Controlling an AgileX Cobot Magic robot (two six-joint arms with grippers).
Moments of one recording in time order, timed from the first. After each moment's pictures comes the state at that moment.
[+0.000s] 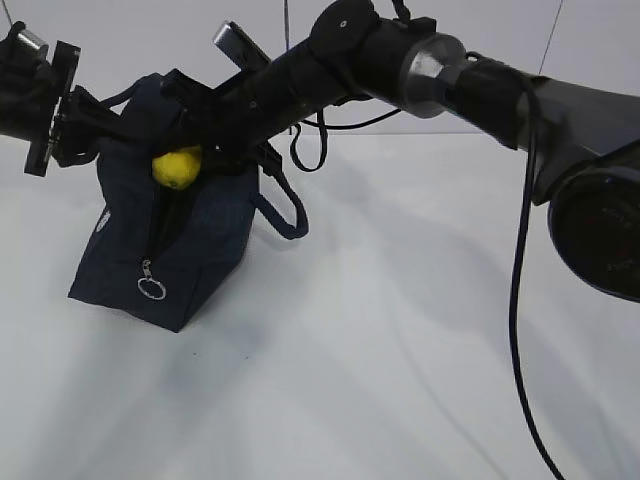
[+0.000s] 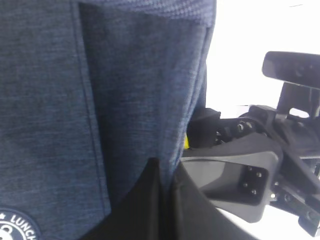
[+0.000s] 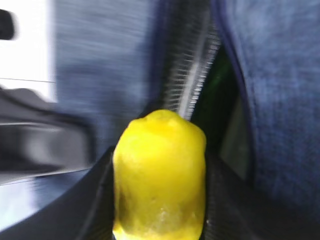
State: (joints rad) left arm 0.10 2.05 -1.48 -1.22 1.19 0.56; right arm 0.46 2.49 -2.34 0.89 0.94 0.01
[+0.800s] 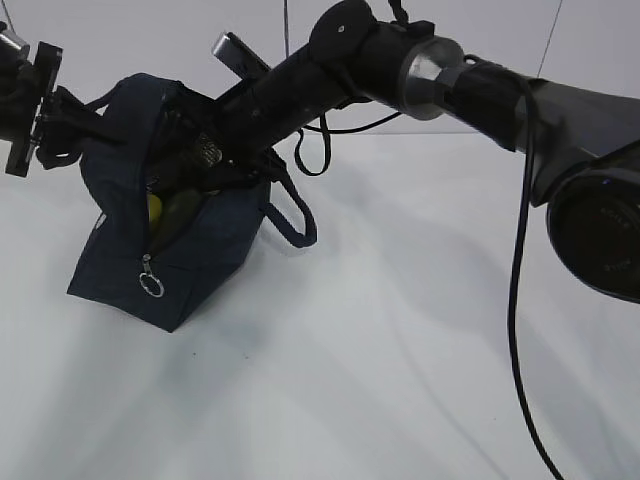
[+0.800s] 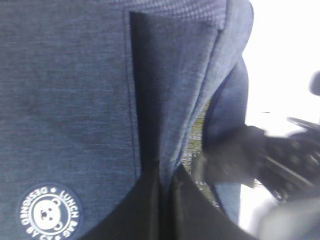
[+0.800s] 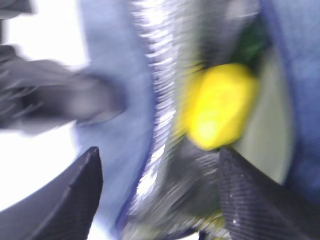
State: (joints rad) left arm 0.14 2.04 -1.48 -1.20 1.19 0.56; right arm 0.46 2.50 -2.34 0.85 0.98 0.01
